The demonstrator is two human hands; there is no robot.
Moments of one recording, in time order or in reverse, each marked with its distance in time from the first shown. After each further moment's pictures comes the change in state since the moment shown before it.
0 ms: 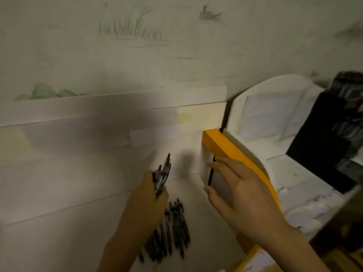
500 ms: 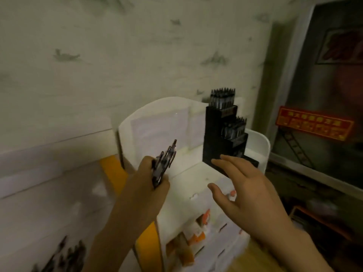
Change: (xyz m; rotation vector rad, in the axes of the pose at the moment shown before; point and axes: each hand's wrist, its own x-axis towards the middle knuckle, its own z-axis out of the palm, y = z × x) left_hand -0.030 0.241 0.160 -0.033 -0.057 0.398; right_hand -0.116 0.203 -0.154 -0.191 0.250 0.269
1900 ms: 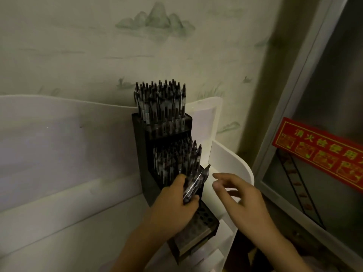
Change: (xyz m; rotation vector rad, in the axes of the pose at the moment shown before) left_hand 0.269 0.063 0.433 -0.085 -0.321 -0.108; right_hand 0.207 0.427 0.155 0.678 -0.203 0.292
